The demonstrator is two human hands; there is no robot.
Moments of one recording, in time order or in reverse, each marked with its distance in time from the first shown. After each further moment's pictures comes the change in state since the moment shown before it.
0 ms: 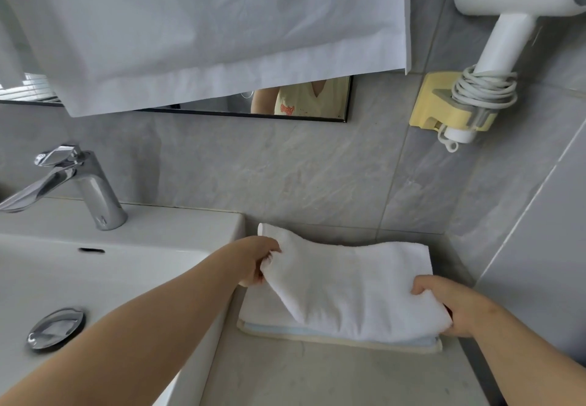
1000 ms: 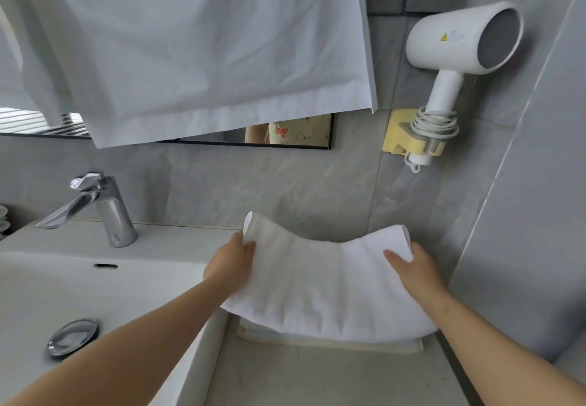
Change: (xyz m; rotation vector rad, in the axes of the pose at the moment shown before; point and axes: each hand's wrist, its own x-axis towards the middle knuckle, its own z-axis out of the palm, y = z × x) left_hand -0.047 -0.015 -0.025 0.805 0.535 0.654; right_hand -0.048 -0.021 0.027 -0.369 0.424 -0.664
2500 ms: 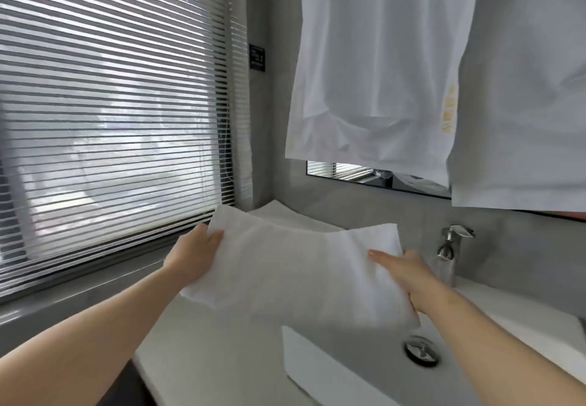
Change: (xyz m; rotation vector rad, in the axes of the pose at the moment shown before) left_hand -0.205 -0.443 -0.444 0.046 0.614 -0.439; right_hand -0.327 -0.359 0.307 0.509 -0.757 -0.179
